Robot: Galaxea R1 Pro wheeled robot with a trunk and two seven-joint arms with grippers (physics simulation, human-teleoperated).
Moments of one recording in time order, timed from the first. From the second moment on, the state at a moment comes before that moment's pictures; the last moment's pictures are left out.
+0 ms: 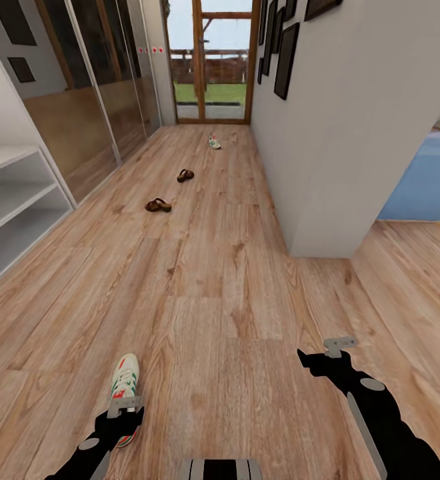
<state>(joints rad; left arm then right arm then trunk) -0.42 0.06 0.08 -0.45 -0.01 -0.06 -0.02 -0.28 -0.11 -0.05 -1.38 0.01 0.50 0.15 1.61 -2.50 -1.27</state>
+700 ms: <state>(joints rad) -0.42 0.06 0.08 -0.45 -0.01 -0.06 -0.02 -0.28 -0.11 -0.05 -1.38 0.01 0.50 0.14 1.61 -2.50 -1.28</state>
